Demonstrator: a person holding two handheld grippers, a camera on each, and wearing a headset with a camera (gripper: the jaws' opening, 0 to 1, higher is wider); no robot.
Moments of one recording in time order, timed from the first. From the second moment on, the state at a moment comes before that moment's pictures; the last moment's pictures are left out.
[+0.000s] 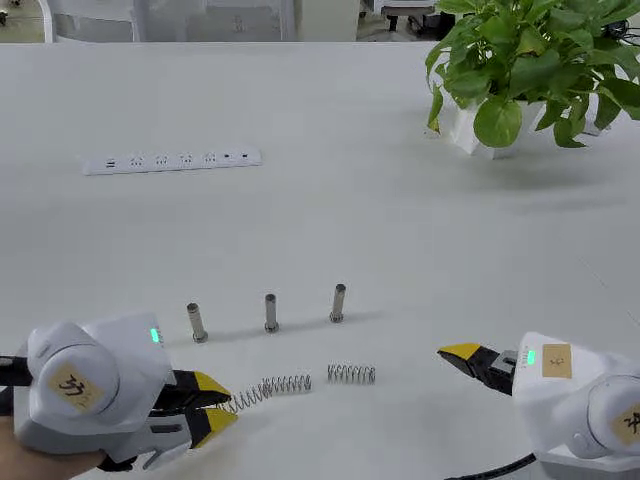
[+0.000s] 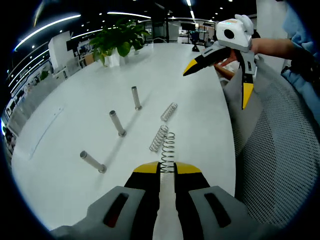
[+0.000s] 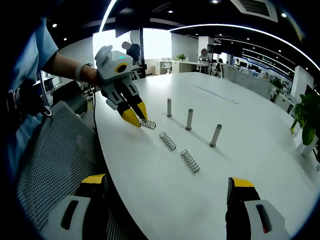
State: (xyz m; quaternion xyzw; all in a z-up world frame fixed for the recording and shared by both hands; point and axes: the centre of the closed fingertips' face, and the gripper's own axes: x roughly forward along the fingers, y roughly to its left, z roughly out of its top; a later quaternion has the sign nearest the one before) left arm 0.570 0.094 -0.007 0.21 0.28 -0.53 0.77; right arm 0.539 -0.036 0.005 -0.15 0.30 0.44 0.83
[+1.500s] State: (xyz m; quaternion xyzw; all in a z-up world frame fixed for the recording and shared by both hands) left arm 0.541 0.026 0.020 0.21 0.19 -0.62 0.73; right arm 0.536 0.010 0.033 -0.18 0.28 0.58 0.75
